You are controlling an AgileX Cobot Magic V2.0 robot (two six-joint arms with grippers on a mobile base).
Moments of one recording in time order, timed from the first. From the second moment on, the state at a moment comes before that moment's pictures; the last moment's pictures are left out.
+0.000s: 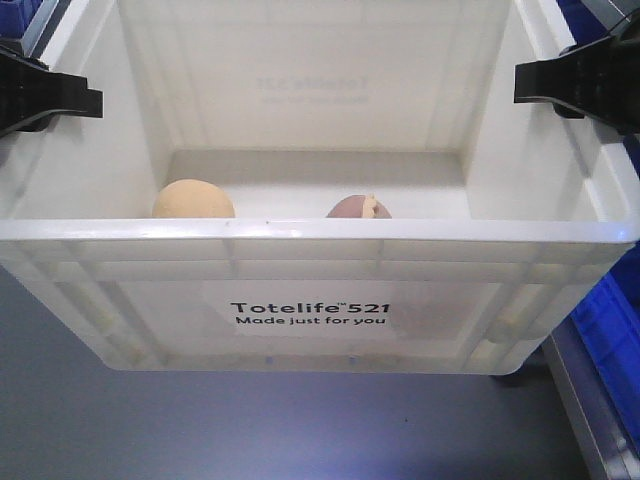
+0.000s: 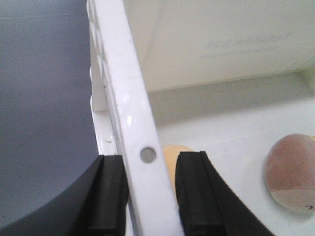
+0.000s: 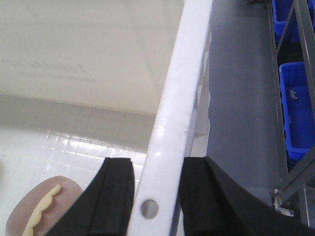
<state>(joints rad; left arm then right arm) -0.26 1.14 -1.19 -0.26 0.80 0.06 0.26 1.17 -1.19 0.10 0.76 0.08</state>
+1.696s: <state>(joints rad) -0.26 1.14 -1.19 -0.26 0.80 0.06 0.26 1.17 -1.19 0.10 0.76 0.08</state>
